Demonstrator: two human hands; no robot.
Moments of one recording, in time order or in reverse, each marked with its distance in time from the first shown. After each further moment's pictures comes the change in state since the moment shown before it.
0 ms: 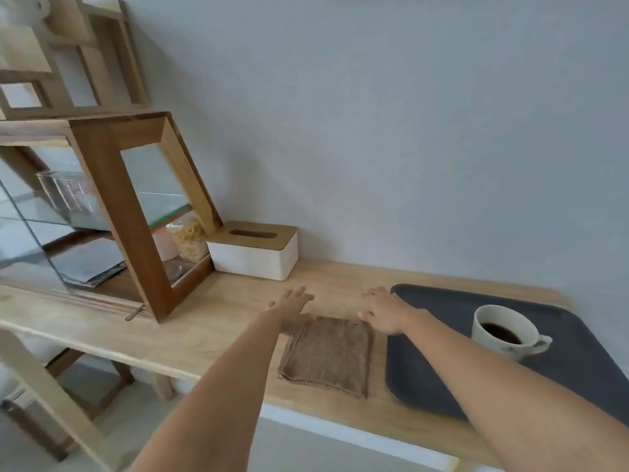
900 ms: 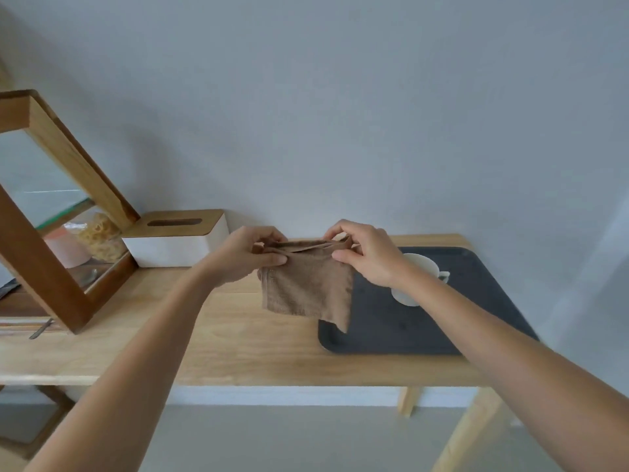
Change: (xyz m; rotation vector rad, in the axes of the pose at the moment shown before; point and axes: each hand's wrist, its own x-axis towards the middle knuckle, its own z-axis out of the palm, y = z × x) left_hand -0.057 0.097 -0.069 -0.516 0.119 0.464; right_hand -0.131 0.015 -0.062 0.555 0.527 -0.109
